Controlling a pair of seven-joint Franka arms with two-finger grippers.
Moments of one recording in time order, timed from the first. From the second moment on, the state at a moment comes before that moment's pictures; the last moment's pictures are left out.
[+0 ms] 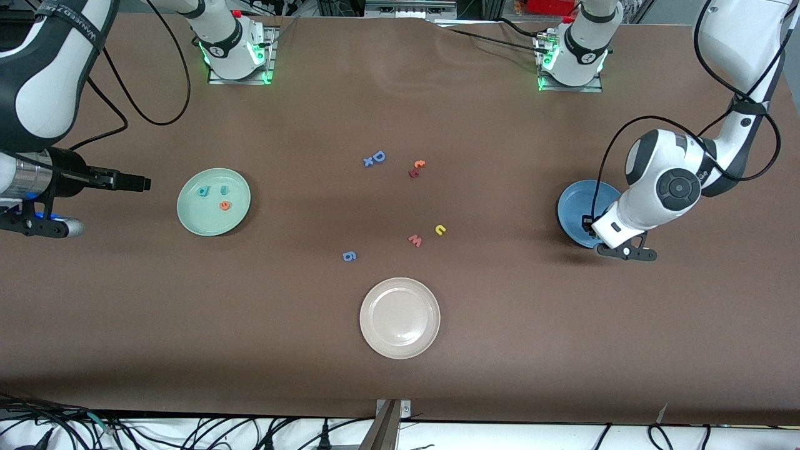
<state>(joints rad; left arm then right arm) 0.34 0.40 -0.40 -2.09 0.29 2.34 -0.13 0.76 0.61 -1.14 -1.25 0.53 1.20 -0.14</state>
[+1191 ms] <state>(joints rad) 0.36 0.37 -0.48 -2.17 0.27 2.38 -0.23 0.12 0.23 -0.21 -1.42 0.06 1.44 -0.09</state>
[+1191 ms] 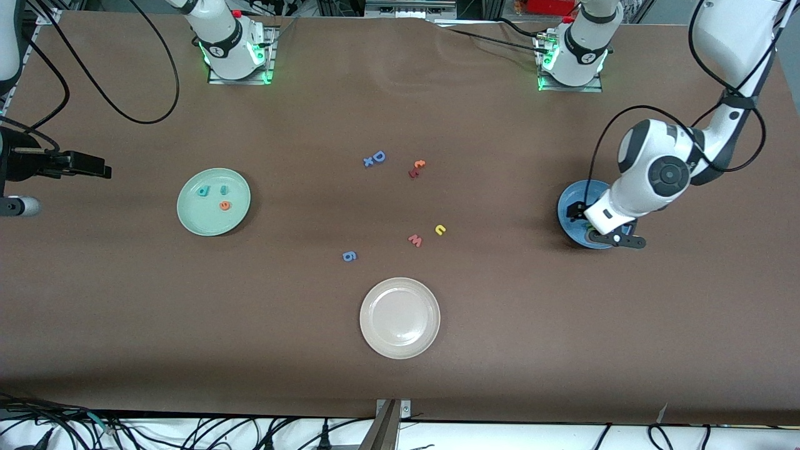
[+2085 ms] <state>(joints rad) -0.04 0.48 -0.50 -1.96 0.04 2.40 -1.12 0.14 0.18 -0.20 -1.50 0.04 1.50 -0.08</state>
